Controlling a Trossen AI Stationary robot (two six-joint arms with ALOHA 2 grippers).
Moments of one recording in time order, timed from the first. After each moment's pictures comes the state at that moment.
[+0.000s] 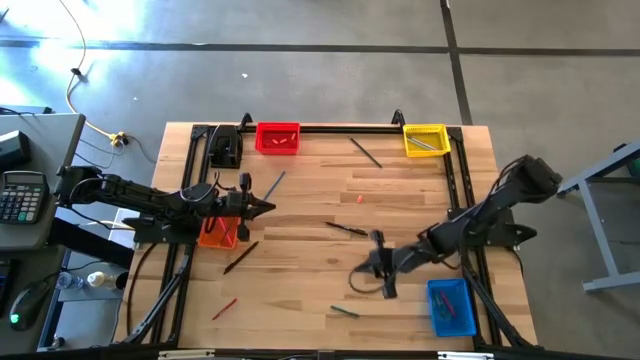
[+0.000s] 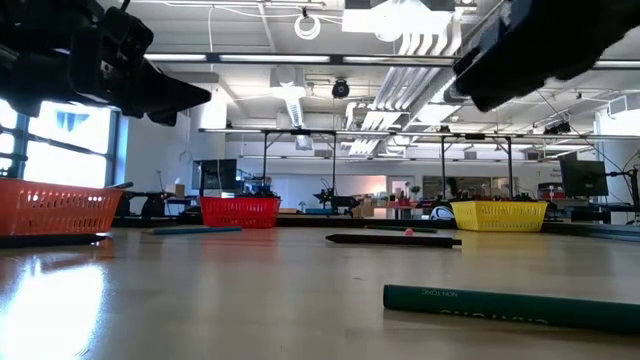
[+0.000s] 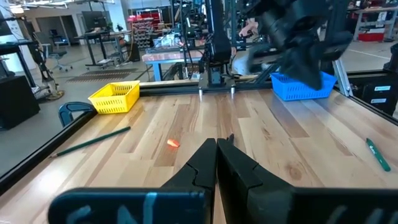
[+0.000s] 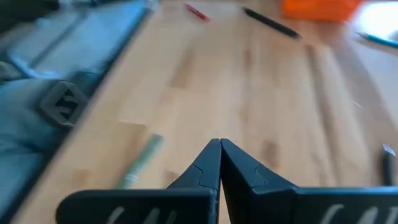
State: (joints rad) left arm 0.13 0.91 0.04 0.80 -0.04 0.09; right arm 0.52 1.44 0.65 0.25 0.26 0.23
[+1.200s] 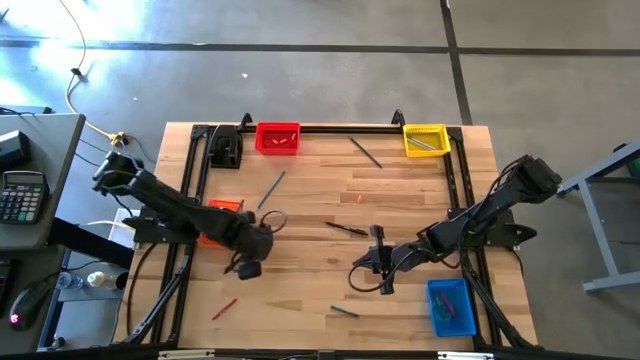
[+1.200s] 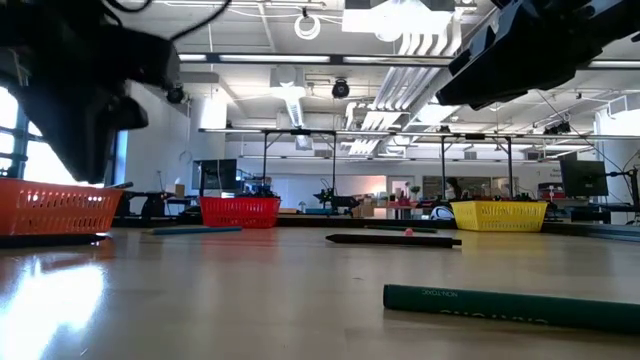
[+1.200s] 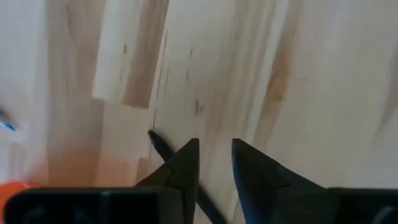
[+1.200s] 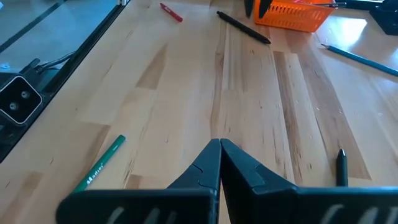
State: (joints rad) left arm -0.27 1.42 0.84 -0.78 -0.07 -0.59; right arm 0.51 1.45 0.65 0.26 0.33 0.15
